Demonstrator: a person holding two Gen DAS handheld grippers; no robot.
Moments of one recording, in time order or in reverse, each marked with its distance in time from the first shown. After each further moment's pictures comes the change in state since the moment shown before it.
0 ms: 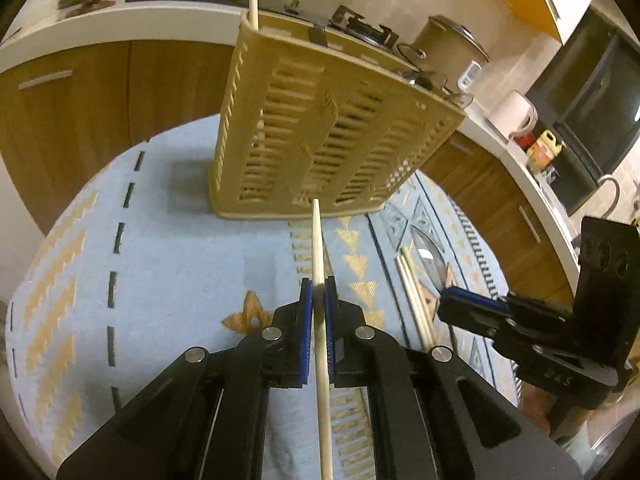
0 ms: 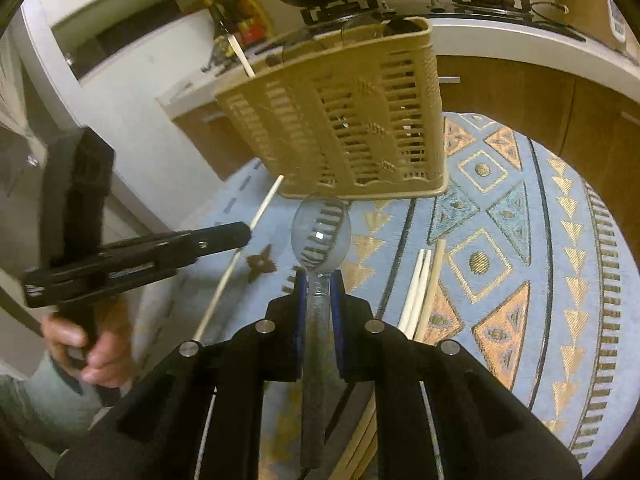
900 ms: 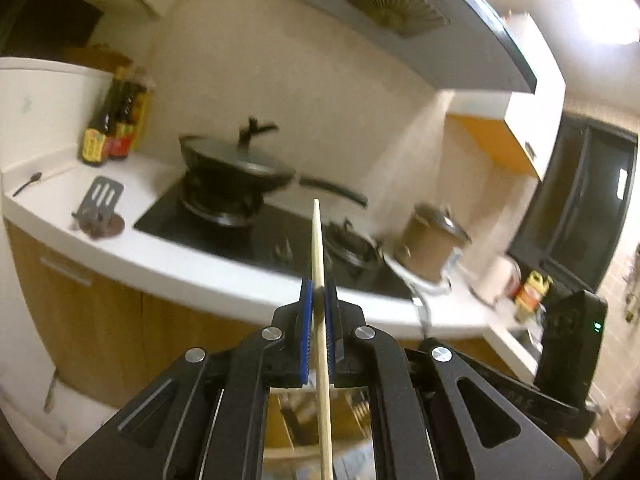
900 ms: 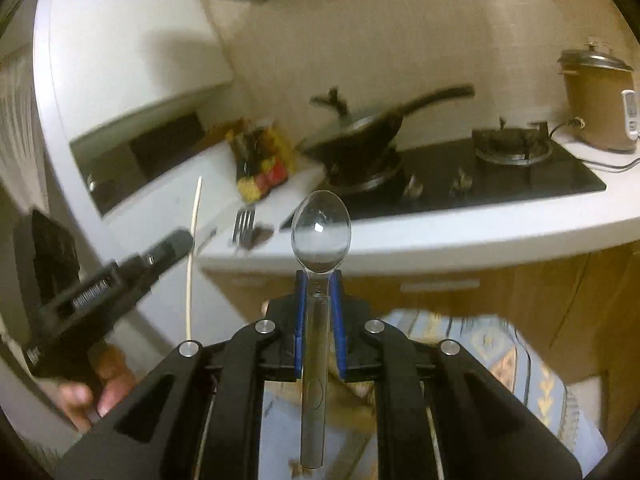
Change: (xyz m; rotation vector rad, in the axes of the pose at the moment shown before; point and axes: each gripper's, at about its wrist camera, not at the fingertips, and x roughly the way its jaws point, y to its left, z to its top) left arm -0.126 -0.040 0.155 -0.017 -0.640 -0.001; right arm -0.058 0.020 0.189 -0.004 -0.424 0.066
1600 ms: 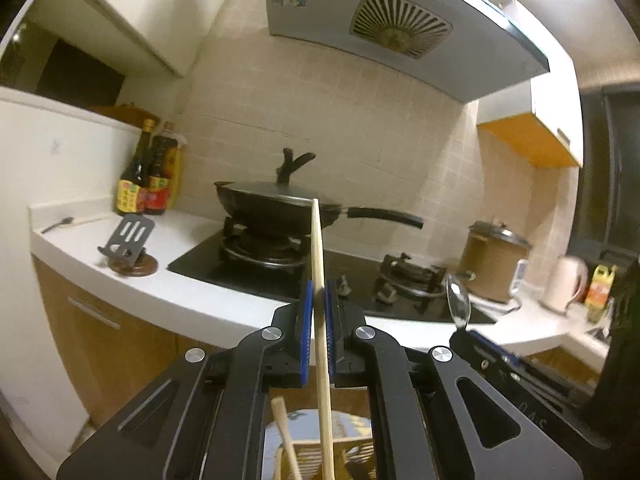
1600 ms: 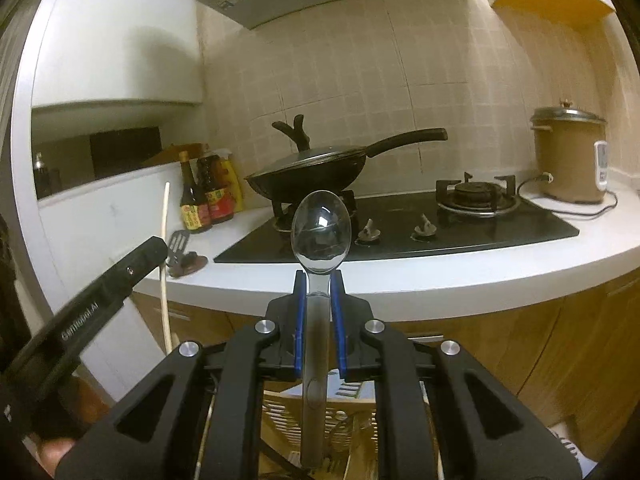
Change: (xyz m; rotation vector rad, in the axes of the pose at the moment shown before) left arm 0.051 0.001 -0.056 0.166 -0.207 0.218; right arm 0.063 -0.007 -0.041 -0.173 -0.202 -0.235
